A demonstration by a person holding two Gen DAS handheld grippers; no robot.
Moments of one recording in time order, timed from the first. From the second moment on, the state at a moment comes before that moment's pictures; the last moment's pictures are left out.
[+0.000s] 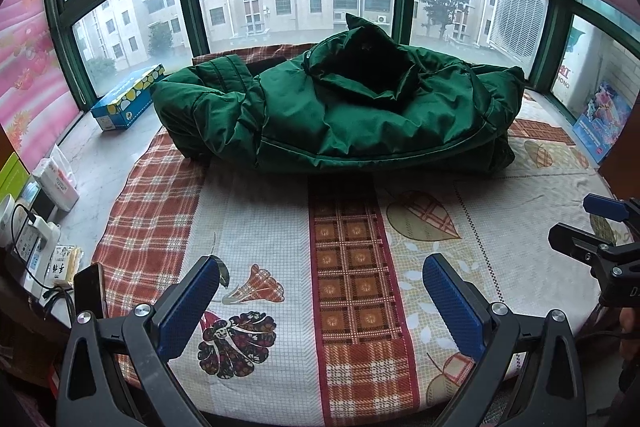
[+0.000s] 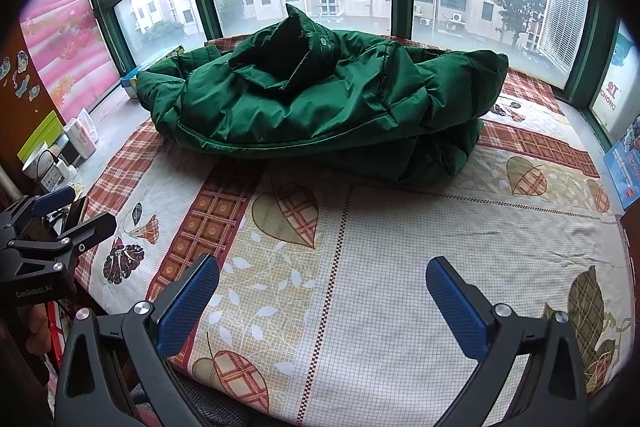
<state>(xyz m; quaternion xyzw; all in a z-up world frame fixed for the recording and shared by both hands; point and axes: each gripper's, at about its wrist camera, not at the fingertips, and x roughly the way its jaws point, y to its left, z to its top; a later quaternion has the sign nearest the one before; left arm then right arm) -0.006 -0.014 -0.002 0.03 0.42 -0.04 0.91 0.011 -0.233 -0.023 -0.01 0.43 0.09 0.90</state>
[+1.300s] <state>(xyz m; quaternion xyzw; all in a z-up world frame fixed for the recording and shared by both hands) 0.004 -0.015 -0.018 0.03 0.44 -0.04 0.90 0.018 -0.231 -0.028 -0.01 0.44 0.10 0.89</state>
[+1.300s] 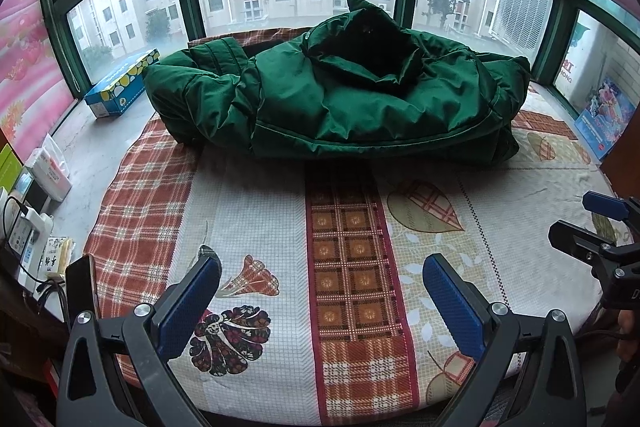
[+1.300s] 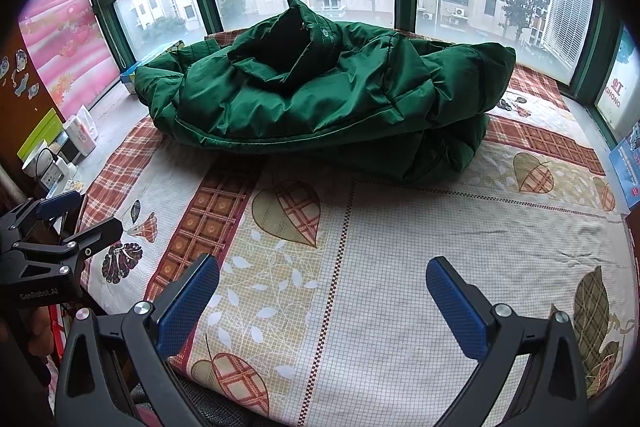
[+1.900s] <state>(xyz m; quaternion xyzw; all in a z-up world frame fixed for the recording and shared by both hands) 0.023 -0.009 -0.030 0.02 0.47 -0.04 0.88 0.030 -0.226 -0.037 -0.01 0.45 0.11 0.89</state>
